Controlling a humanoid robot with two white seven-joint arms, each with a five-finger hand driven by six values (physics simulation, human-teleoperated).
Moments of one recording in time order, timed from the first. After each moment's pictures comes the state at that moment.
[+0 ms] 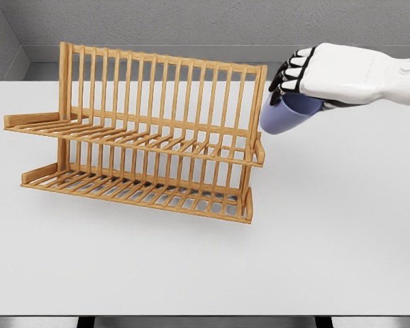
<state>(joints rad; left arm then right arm) -0.01 0.00 -0.14 -0.09 -0.02 0.06 -0.16 -0.79 -0.87 0.50 -1.75 0.31 -0.61 0.61</state>
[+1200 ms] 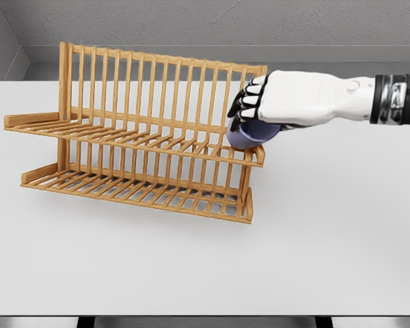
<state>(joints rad) -0.01 0.00 -0.14 -0.09 -0.02 0.06 -0.16 -0.87 -0.81 0.69 -1.75 0.31 -0.61 0.61</state>
